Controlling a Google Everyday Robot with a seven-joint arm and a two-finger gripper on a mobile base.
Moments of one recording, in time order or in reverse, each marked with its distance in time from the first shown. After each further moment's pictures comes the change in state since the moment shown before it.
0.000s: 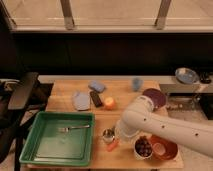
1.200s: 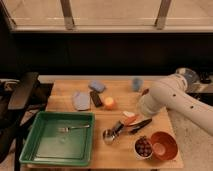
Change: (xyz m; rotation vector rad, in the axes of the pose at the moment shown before) arm 0.104 -0.037 -0.075 0.125 0.043 0.214
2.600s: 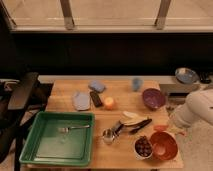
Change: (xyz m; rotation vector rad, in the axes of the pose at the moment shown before) arm 0.145 0.092 -0.004 -0.039 0.096 0.474
